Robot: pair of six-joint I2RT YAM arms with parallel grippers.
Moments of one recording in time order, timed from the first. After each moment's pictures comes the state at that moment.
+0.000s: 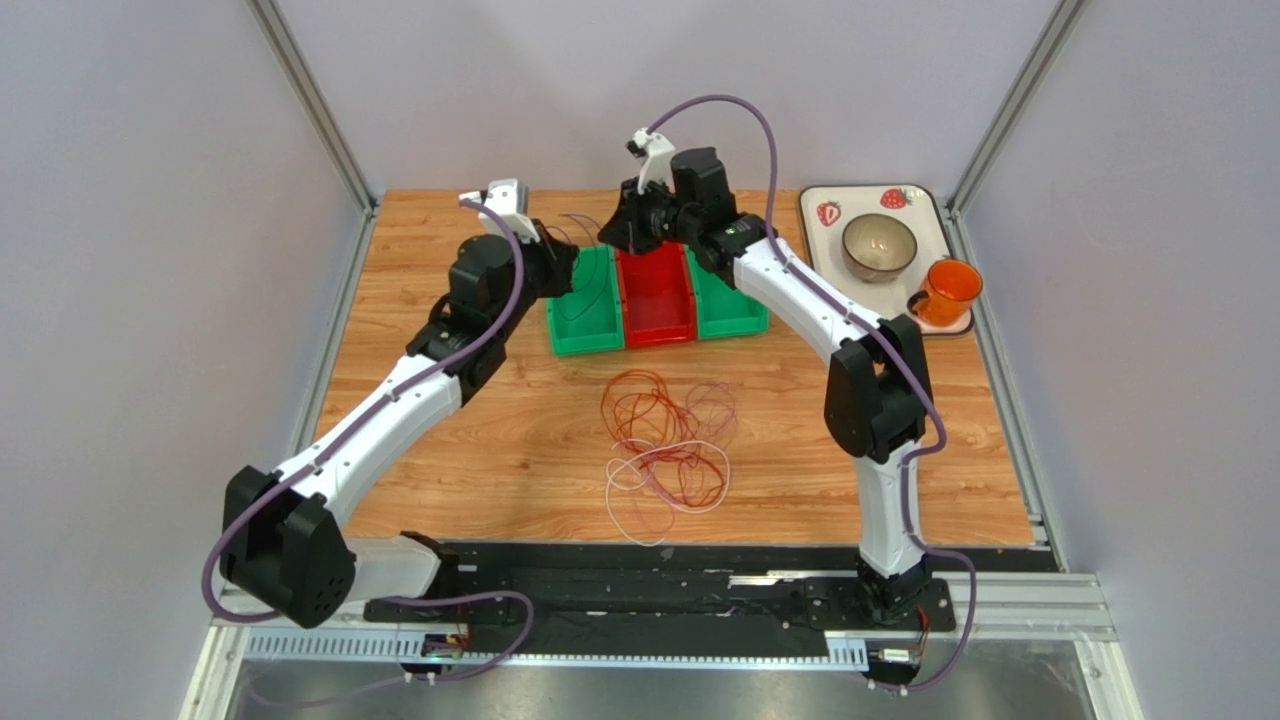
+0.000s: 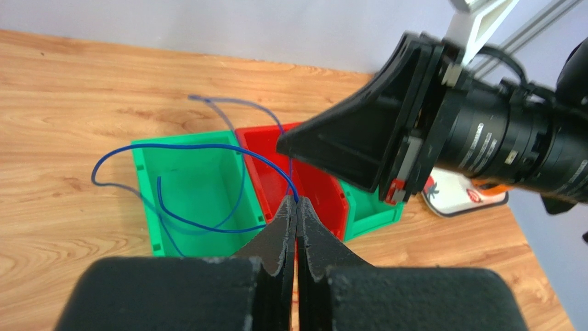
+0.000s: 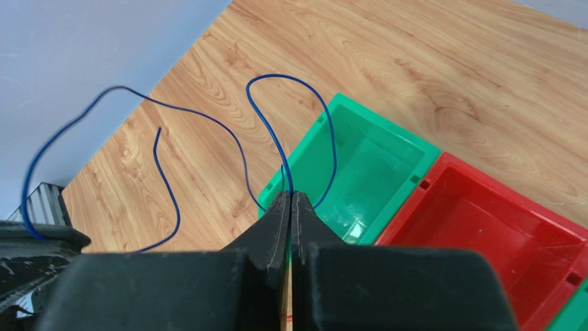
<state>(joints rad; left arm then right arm) -0.46 1.27 1.03 0.12 -0.11 -0.42 0.56 2.07 1.89 -0.17 -0.42 0.26</state>
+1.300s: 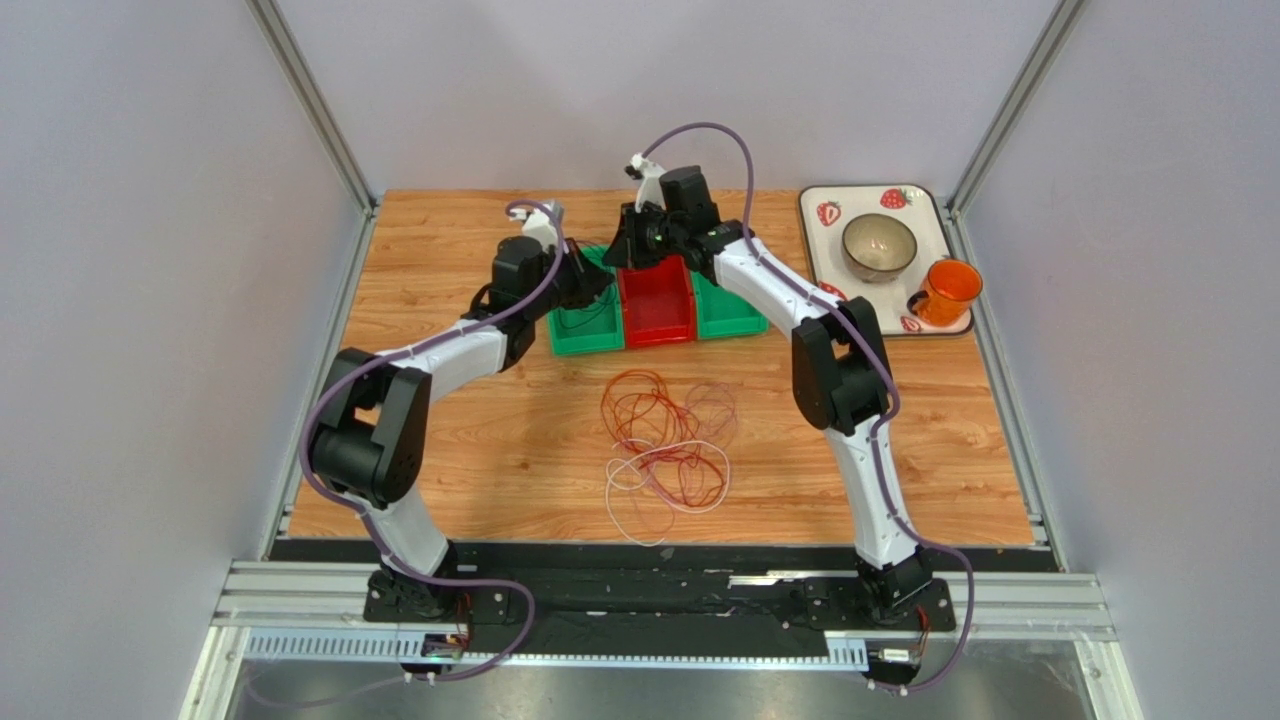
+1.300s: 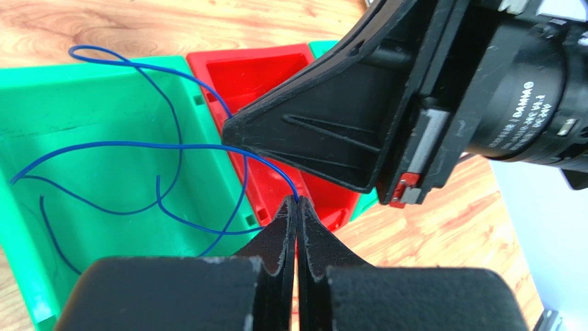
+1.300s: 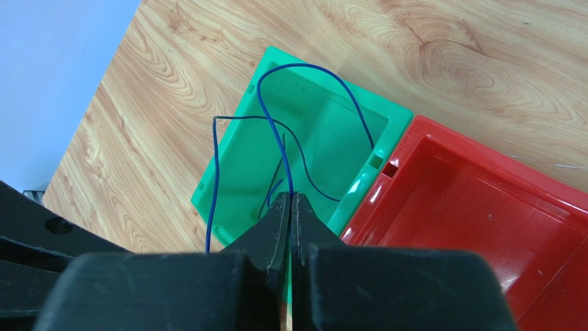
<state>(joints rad) -0.36 1.72 1.02 0.42 0.25 -0.56 0.51 2.32 2.04 -0.23 -0.46 0.32</state>
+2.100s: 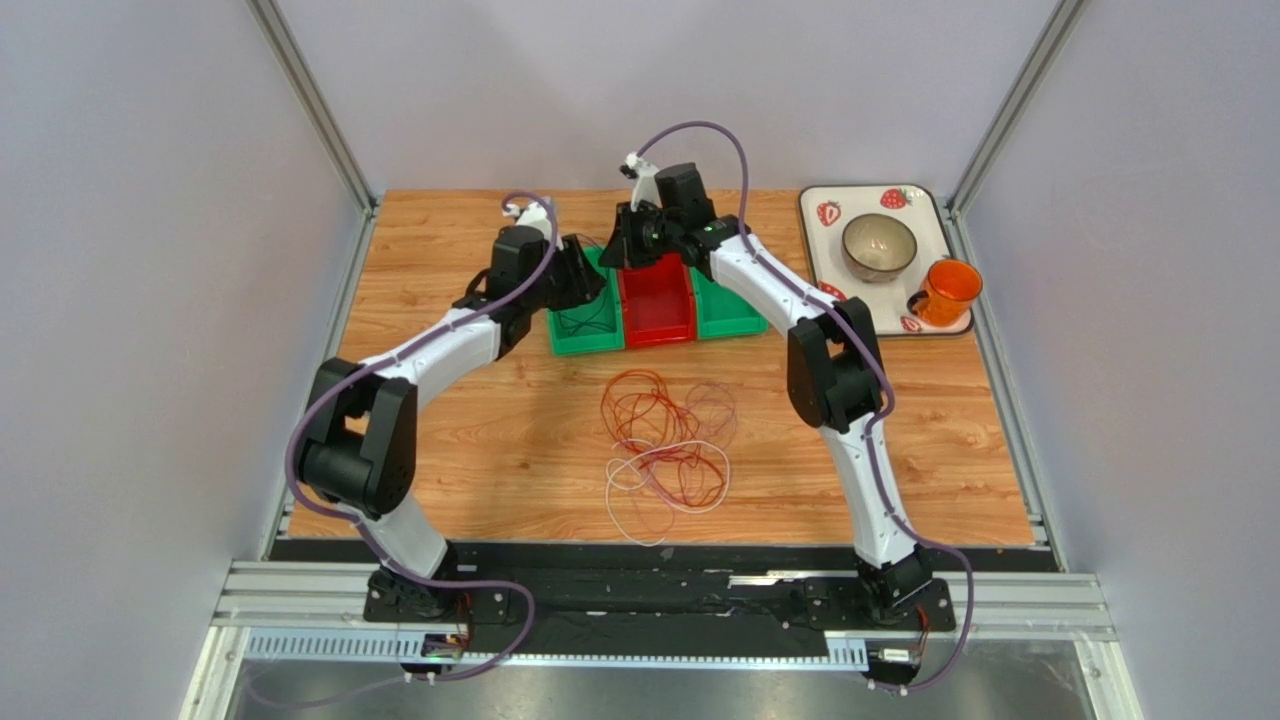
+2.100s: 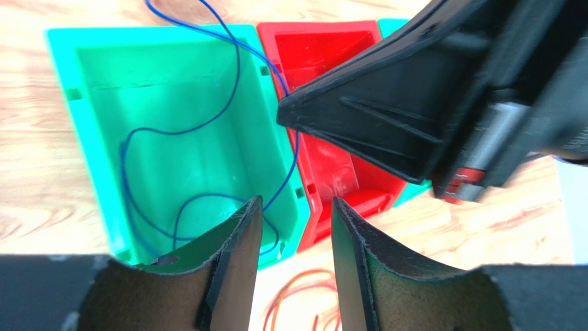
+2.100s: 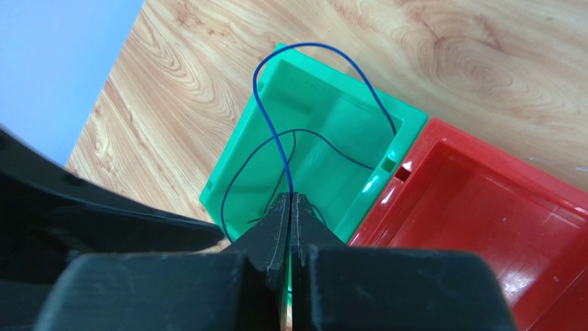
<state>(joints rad) -0.36 1.70 1.11 0.15 0.14 -0.51 0.51 2.36 2.12 -0.29 -0.48 0.33</state>
